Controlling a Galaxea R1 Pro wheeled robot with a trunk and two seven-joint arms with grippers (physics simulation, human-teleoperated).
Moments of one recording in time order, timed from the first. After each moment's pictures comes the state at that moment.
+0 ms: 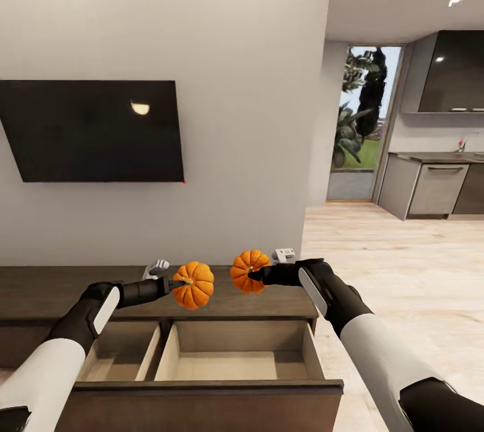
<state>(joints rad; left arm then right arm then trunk) -0.75 0.18 0.08 -0.66 0.24 0.69 -0.73 -0.85 0.03 0.28 -0.73 -0.27 0.67 0.33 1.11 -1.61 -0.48</state>
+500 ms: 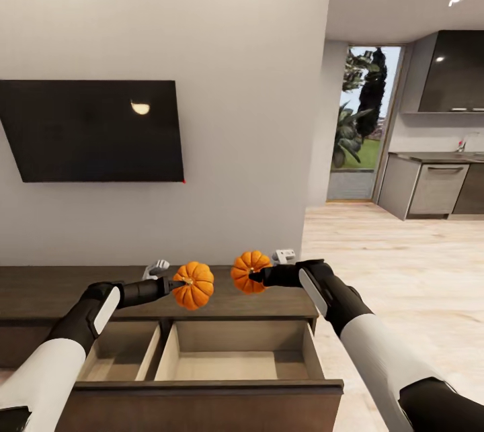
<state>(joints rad) -0.75 0.17 0.08 -0.66 0.24 0.69 -0.72 -0.85 0.03 0.28 -0.72 -0.26 0.67 0.33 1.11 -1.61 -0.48</state>
